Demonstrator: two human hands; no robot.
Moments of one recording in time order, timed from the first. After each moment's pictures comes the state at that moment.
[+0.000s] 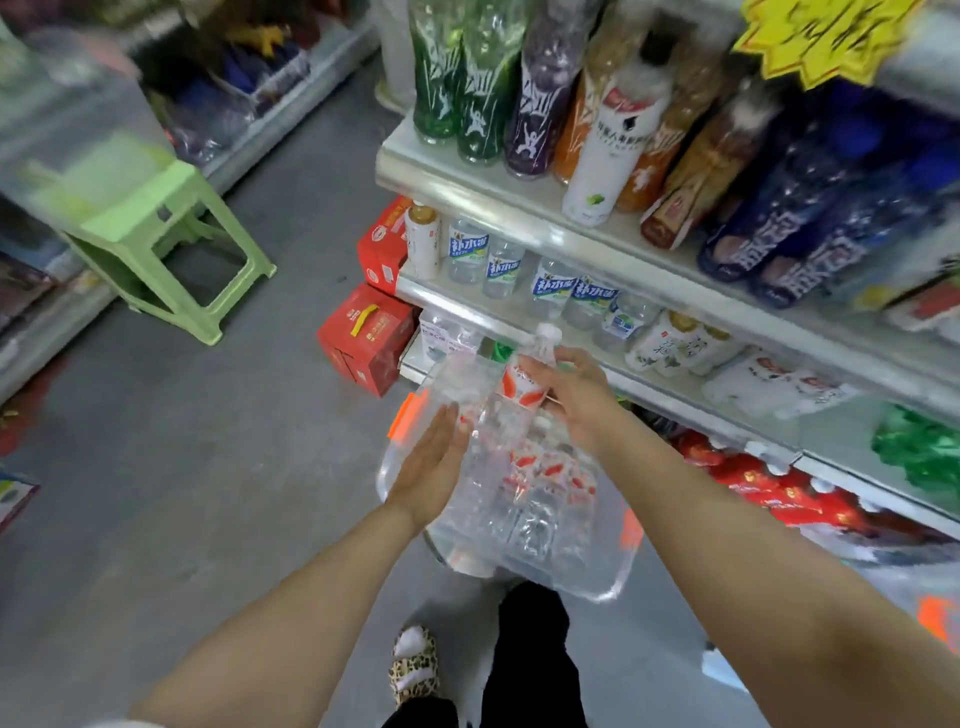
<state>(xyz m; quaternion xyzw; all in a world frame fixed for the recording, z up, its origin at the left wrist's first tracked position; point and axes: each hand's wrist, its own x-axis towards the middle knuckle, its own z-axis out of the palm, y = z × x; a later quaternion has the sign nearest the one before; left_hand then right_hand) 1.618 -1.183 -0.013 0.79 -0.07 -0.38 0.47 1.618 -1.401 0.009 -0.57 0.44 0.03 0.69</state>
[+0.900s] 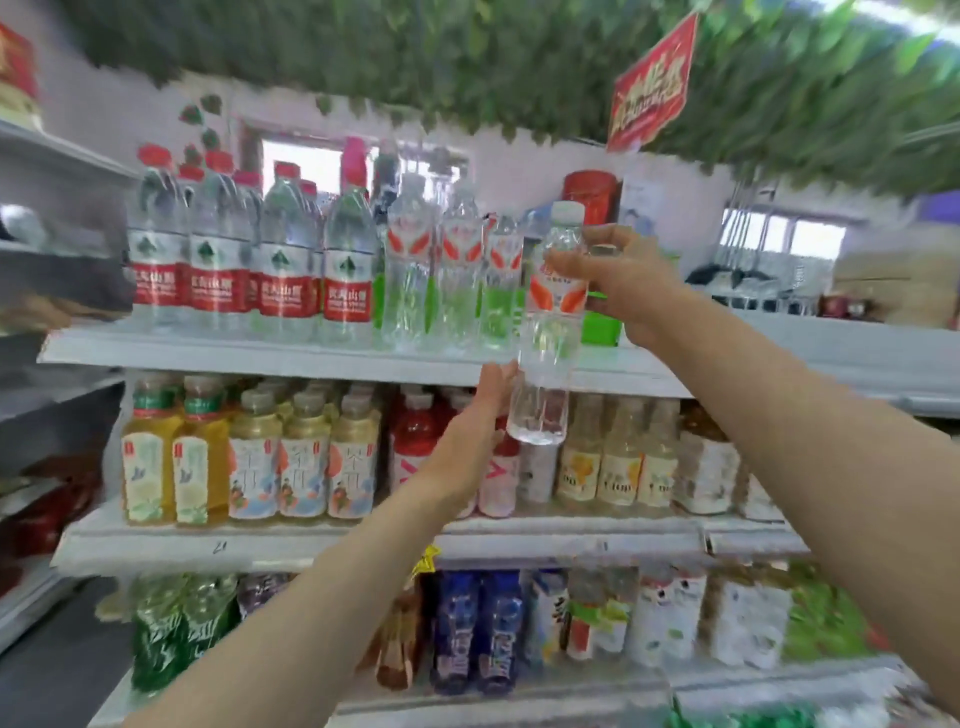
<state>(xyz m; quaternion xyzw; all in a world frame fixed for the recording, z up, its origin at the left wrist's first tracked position) 1.616 -1.433 0.480 0.49 -0.55 -0.26 0.62 1.499 -1.564 0.629 -0.72 0.18 -0.50 0.44</state>
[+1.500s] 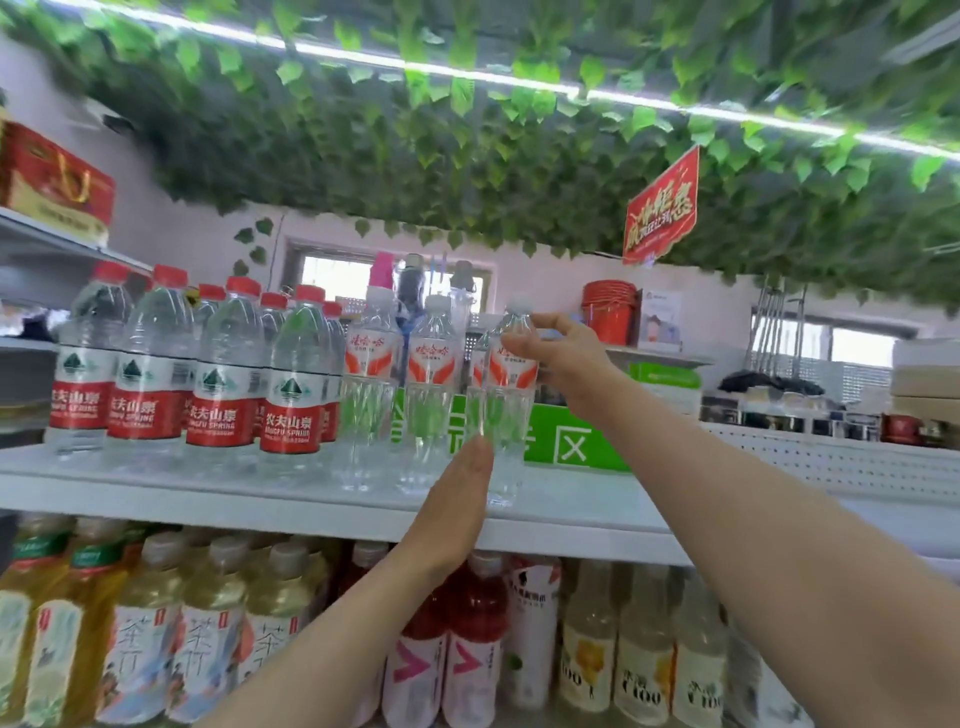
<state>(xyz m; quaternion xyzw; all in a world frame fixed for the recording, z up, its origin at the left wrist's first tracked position) 1.662 -1.566 0.537 0.60 -0.50 -0.14 0.61 1.584 -1.701 0.686 -0.74 0.09 -0.46 0.48</state>
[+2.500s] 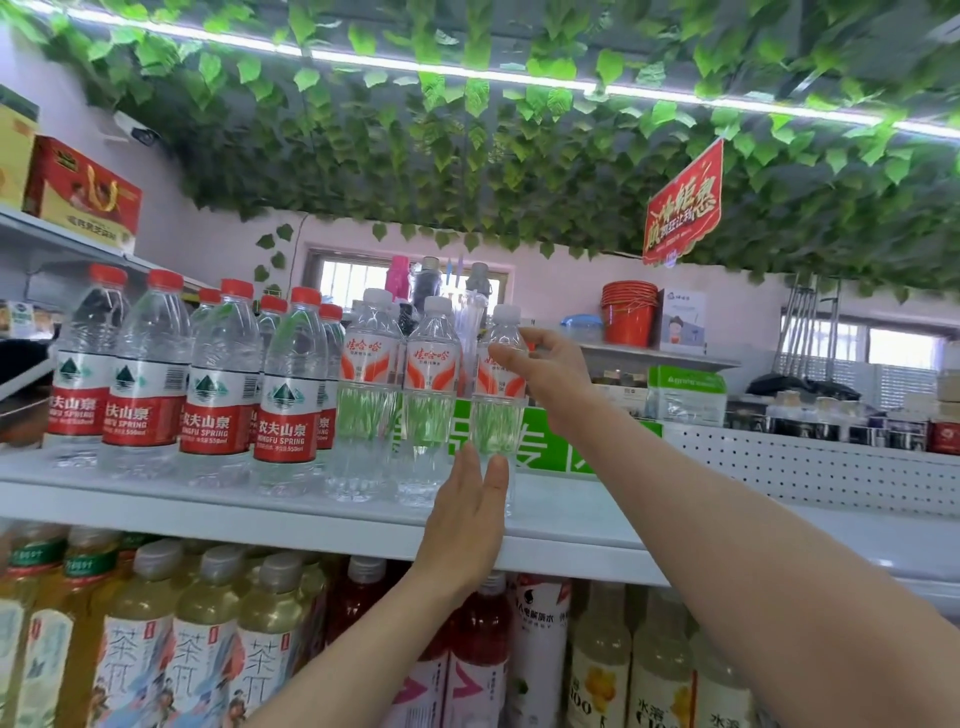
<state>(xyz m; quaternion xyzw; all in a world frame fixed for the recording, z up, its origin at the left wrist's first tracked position) 1.659 -1.594 0.531 0.66 -0.50 -0.03 0.56 1.623 -1.725 0.671 -0.74 0.10 -0.48 0.45</state>
